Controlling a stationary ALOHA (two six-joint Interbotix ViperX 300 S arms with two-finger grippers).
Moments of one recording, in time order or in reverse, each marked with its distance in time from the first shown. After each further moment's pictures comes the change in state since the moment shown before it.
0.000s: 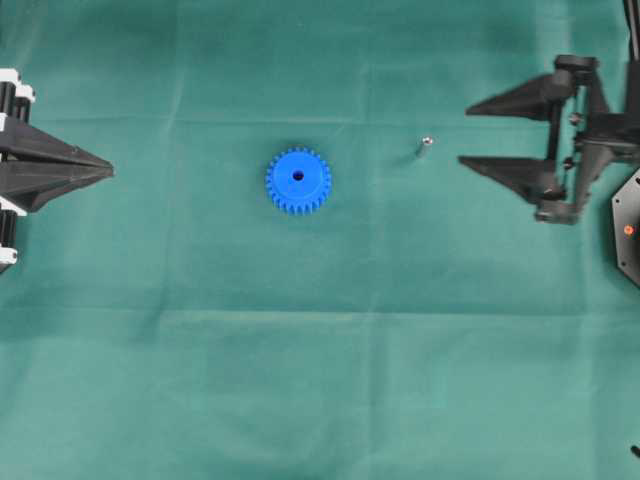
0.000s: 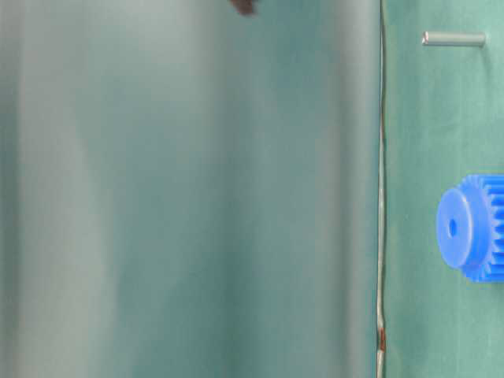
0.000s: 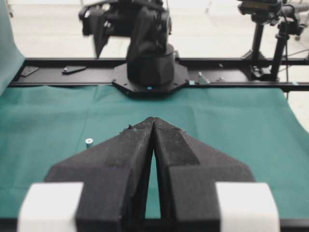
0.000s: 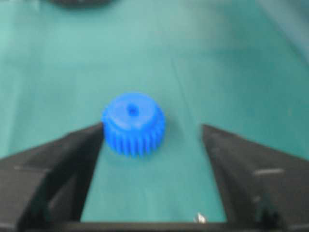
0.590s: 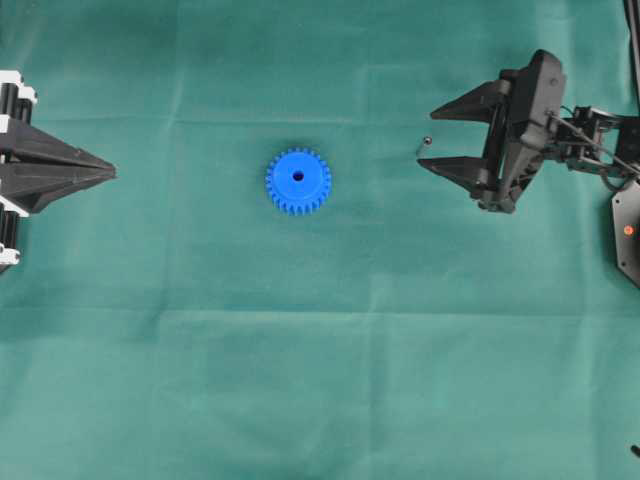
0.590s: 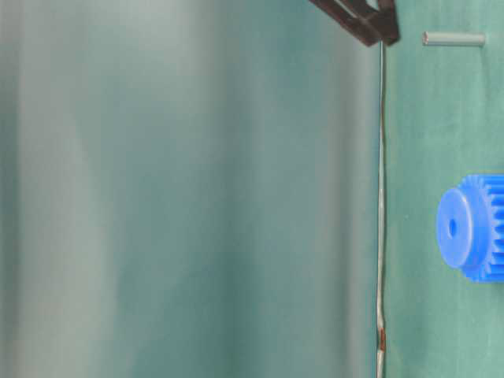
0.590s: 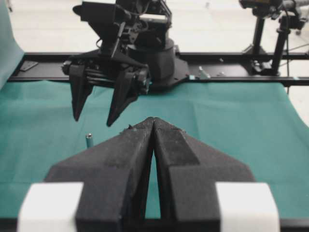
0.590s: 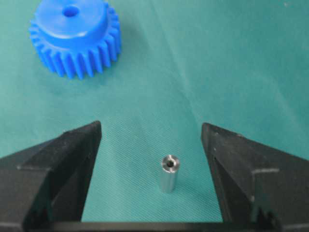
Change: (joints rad) left arm 0.002 0.008 0.000 0.000 0.009 0.002; right arm -0.097 0.420 -0.014 0.000 -0.196 -0.002
